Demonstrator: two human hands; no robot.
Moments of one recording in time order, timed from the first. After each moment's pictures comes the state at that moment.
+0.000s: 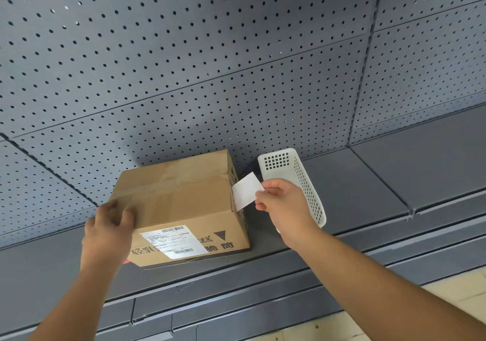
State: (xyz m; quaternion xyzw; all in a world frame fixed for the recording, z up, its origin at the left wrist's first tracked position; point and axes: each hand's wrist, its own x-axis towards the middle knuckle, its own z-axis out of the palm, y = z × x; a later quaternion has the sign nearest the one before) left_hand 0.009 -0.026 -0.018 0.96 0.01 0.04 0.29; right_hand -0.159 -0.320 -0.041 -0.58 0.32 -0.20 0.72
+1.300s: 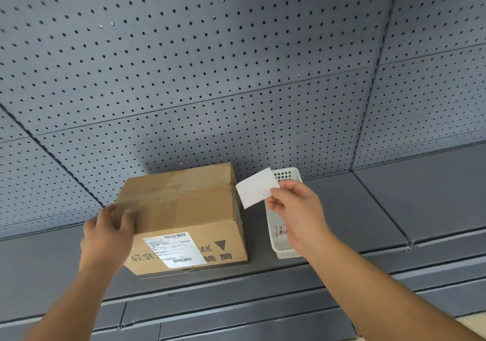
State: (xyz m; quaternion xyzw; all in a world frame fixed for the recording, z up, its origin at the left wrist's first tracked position) left_hand -0.021 -0.038 0.005 0.96 0.04 0.03 0.29; right_hand -0.174 -0.349 -0.006 -0.45 0.29 -0.23 0.81
